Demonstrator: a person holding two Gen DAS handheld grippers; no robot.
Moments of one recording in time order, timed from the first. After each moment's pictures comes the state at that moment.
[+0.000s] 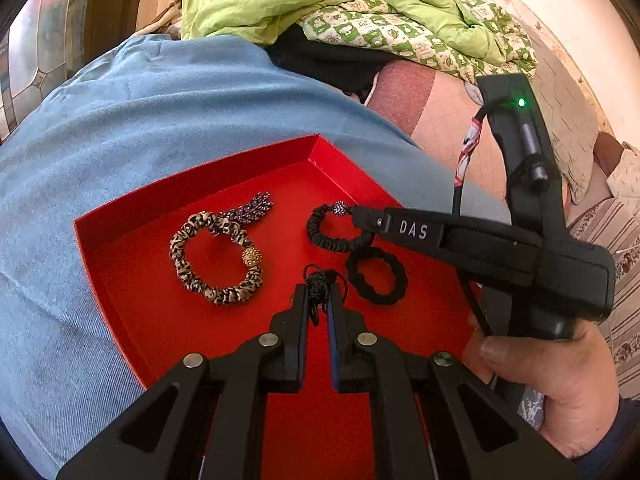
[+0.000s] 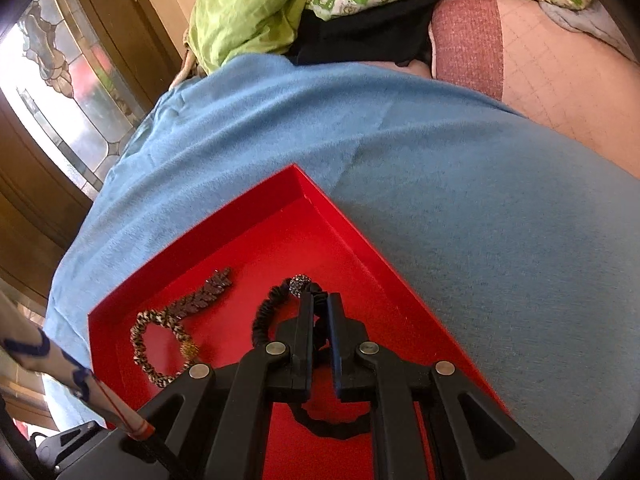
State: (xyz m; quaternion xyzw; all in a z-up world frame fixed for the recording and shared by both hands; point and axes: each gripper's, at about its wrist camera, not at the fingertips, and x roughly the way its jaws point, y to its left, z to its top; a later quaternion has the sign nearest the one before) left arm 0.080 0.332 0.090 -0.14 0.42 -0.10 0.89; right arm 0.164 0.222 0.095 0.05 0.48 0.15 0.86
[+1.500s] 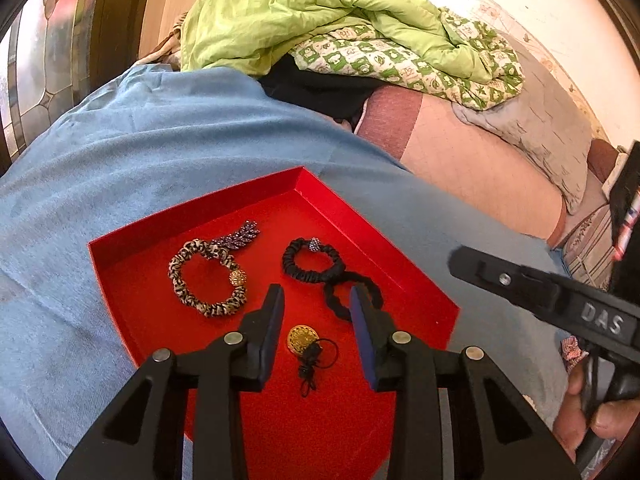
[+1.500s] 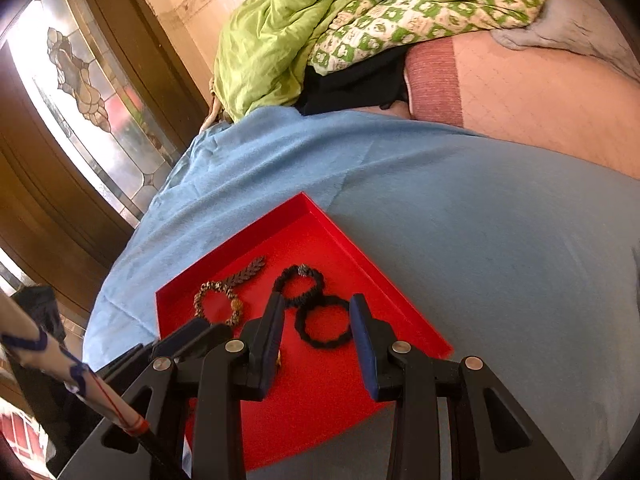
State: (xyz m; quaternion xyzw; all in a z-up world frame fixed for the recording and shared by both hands) left arm 0.064 0.318 0.116 -0.14 0.38 -0.09 0.91; right arm 0.076 0.159 0.163 0.09 0.42 0.17 0.89
